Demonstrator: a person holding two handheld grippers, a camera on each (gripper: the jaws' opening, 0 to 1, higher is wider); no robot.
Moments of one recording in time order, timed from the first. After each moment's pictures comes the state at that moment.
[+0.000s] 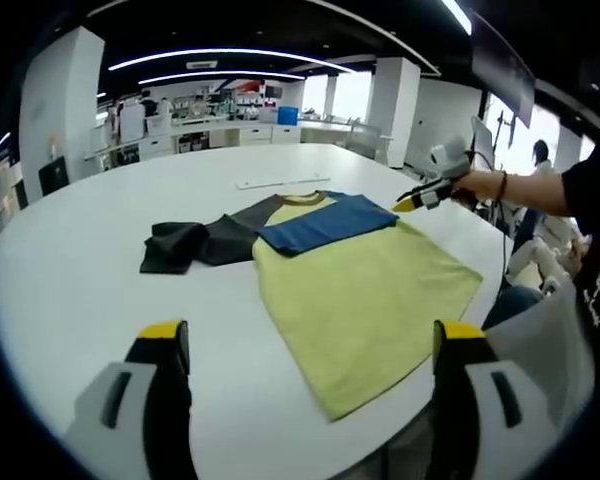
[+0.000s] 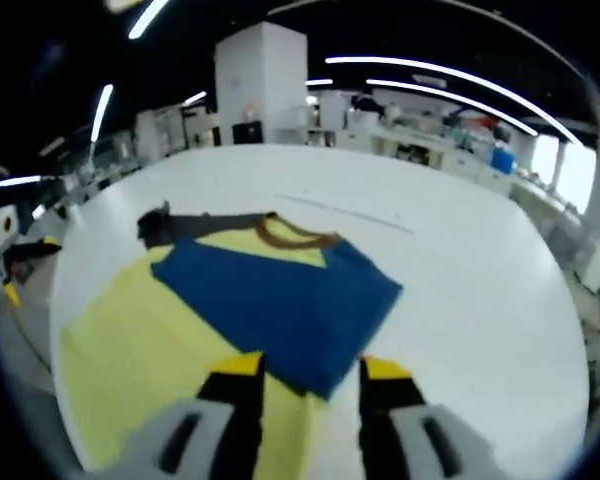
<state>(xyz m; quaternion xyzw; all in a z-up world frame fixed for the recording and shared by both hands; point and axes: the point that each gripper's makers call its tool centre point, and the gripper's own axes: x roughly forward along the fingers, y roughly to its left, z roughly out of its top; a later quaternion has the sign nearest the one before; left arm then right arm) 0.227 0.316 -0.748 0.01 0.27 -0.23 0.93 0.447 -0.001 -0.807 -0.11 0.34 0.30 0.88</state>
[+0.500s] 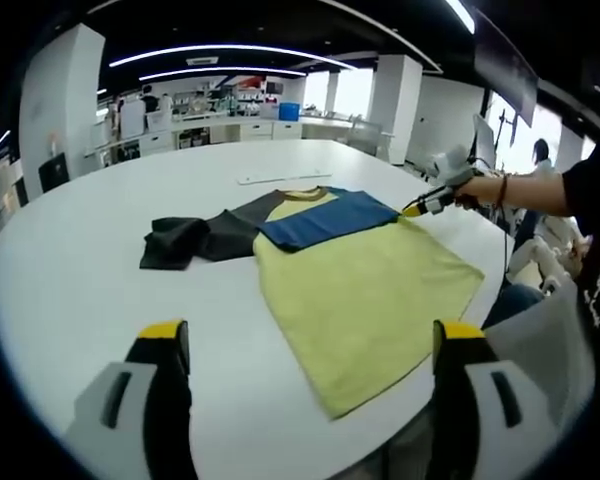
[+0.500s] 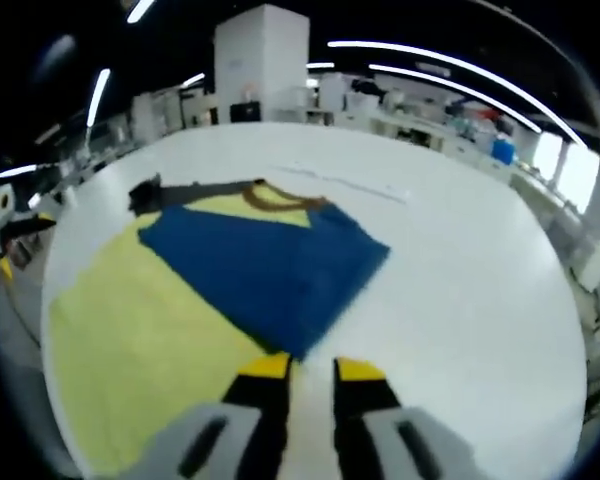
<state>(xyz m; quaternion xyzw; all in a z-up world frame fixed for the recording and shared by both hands) 0.228 0.316 -0.752 0.01 0.28 -0.23 0.93 0.439 -0.014 -0.829 -0.12 0.36 0.30 0.87</state>
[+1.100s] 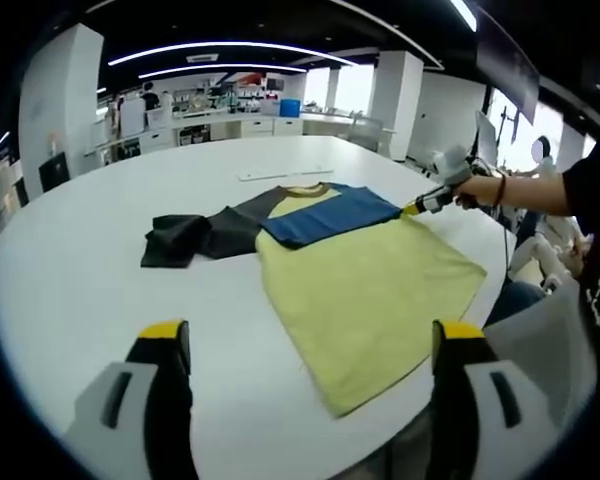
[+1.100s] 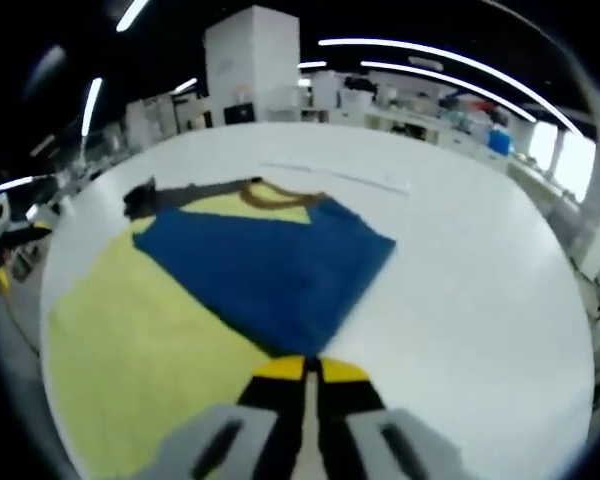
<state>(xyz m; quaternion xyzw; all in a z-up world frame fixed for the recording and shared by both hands) 0.228 0.316 -0.753 0.01 0.29 -0.22 0.93 0.441 -0.020 -0.838 -0.11 0.38 0.27 0.88</state>
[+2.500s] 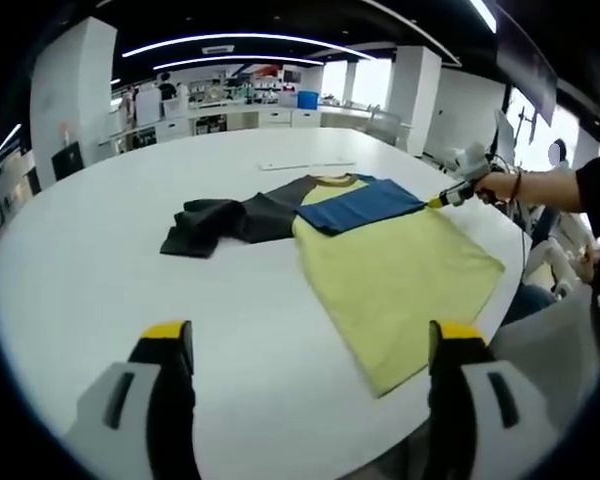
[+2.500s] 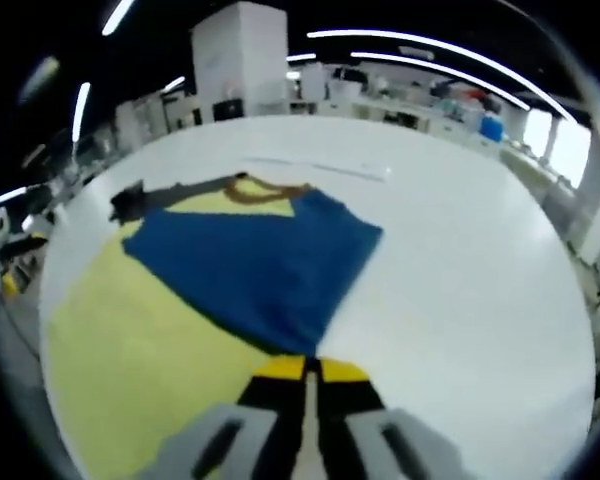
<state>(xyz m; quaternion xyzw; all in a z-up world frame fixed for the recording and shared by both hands) 0.235 0.340 -0.762 0.01 0.31 -0.18 0.93 0.453 -0.042 -0.842 -0.08 0.40 0.27 0.87</state>
